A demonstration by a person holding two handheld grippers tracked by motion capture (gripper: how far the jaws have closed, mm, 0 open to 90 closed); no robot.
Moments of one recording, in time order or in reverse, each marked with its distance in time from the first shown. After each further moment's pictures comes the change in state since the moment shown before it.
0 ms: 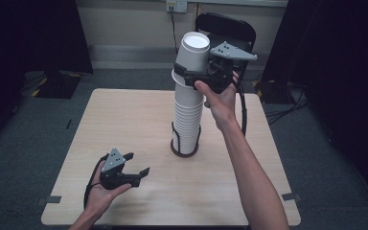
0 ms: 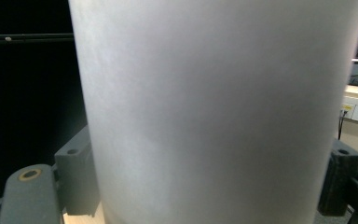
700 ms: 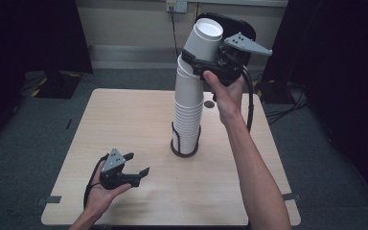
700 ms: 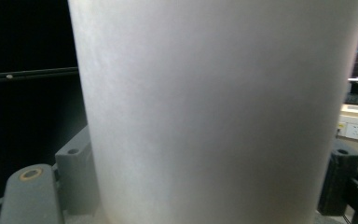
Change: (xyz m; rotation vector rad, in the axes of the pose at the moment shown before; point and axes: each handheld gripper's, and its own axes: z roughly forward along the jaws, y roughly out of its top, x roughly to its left) left arm 0.000 0.000 0.000 0.001 0.003 0.017; right arm -0.009 0.020 -0.015 -0.102 -0.034 0.036
